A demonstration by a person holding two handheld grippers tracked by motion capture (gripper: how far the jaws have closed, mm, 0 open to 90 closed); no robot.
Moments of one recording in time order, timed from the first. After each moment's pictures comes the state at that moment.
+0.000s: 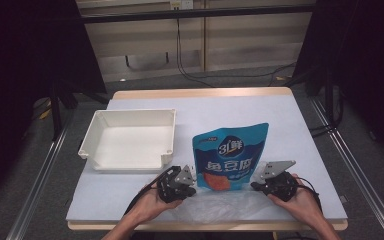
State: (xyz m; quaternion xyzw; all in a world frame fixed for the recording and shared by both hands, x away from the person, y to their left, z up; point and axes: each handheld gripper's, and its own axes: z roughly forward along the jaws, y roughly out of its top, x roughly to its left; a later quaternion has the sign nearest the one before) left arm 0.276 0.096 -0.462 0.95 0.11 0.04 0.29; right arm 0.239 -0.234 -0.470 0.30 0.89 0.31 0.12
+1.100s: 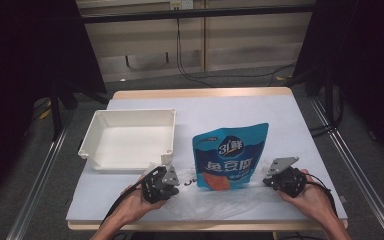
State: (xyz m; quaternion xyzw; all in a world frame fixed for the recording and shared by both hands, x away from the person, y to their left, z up) left arm 0.275 0.134 -0.457 0.96 0.13 0.06 0.24; right arm 0.243 -0.252 -0.462 0.31 0.91 0.23 0.15
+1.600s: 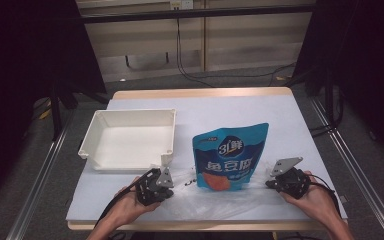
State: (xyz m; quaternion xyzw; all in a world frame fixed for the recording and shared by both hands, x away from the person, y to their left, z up) left arm 0.270 0.147 -0.455 0.96 0.13 0.06 0.23; right arm 0.239 -0.259 -0.461 0.31 0.91 0.23 0.13
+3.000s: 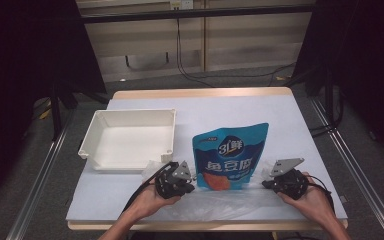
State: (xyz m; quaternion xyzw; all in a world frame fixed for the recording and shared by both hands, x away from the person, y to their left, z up) left arm 0.284 0.101 -0.462 0.95 0.11 0.02 0.30; right arm 0.238 -0.256 -0.464 0.31 0.90 0.27 0.13
